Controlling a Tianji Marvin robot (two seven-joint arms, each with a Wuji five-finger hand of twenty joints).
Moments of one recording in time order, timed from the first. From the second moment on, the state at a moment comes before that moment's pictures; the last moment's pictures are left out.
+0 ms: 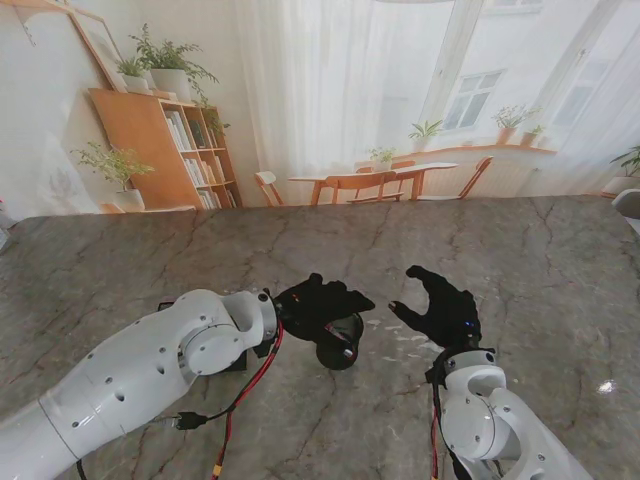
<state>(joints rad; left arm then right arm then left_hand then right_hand) 1.04 -1.04 -0.60 -1.49 0.82 -0.29 -0.22 -1.73 -1.15 1.26 -1.67 -0.75 0.15 -0.37 0.66 -0.01 -0.05 -0.07 0.18 0.23 0.06 0.51 0.28 0.18 0.05 0.34 0.23 0.27 0.14 0.38 0.02 0.52 0.65 0.59 0.45 -0.44 0.63 -0.04 0.39 0.07 0.26 0.78 0.58 0.25 0.17 0.58 0.58 0.22 0.39 0.53 0.18 0.36 1.10 0.50</state>
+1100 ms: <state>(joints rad) 0.97 -1.08 -0.54 -1.36 0.84 -0.39 -0.15 -1.72 -1.16 1.25 -1.66 -0.72 0.16 -0.39 0.90 -0.30 -0.18 -0.07 0.37 -0.01 0.49 0.92 0.42 0.14 0.32 0.88 0.47 0.28 0.51 0.85 0.50 0.24 1.05 0.72 0.45 -0.42 0.61 -0.03 0.39 0.08 0.26 0.78 0.59 0.25 0.17 0.58 0.56 0.22 0.39 0.53 0.17 0.36 1.10 0.51</state>
